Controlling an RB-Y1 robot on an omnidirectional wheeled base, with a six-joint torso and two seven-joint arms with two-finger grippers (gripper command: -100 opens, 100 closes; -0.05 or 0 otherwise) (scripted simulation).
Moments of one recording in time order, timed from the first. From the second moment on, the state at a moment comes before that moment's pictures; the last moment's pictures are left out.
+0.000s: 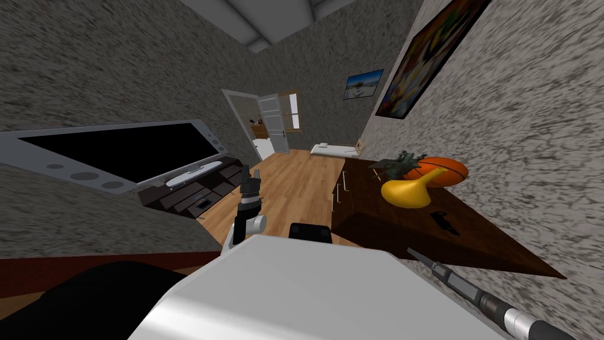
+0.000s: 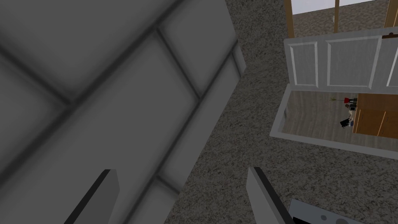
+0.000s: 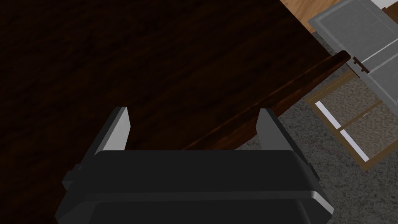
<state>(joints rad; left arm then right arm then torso) 0.54 0.03 0.06 -2.24 0.04 -0.51 -0.11 1.05 -0.88 -0.32 -1.55 0.77 -0.72 -0.65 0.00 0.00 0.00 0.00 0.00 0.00</state>
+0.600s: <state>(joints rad) 0.54 0.03 0.06 -2.24 0.04 -0.51 -0.11 1.11 -0.99 -0.34 -1.37 0.88 -0.75 -0.71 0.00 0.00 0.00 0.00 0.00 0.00</state>
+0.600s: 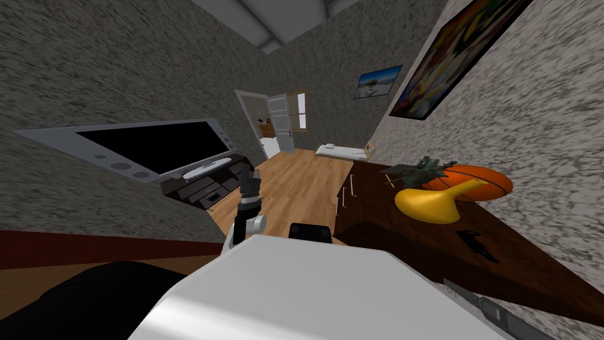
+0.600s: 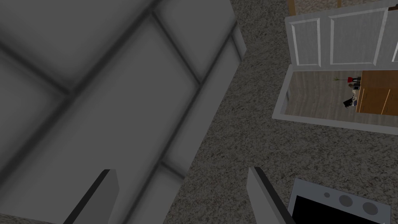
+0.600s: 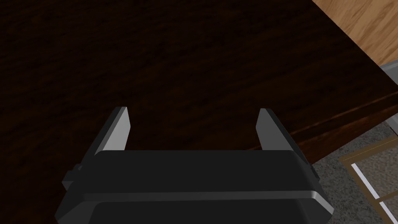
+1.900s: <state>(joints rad) 0.54 0.03 0.06 -2.24 0.04 -0.51 -0.11 1.22 -1.26 -0.40 -1.11 1.04 -0.79 -0.84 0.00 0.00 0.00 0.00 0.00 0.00</state>
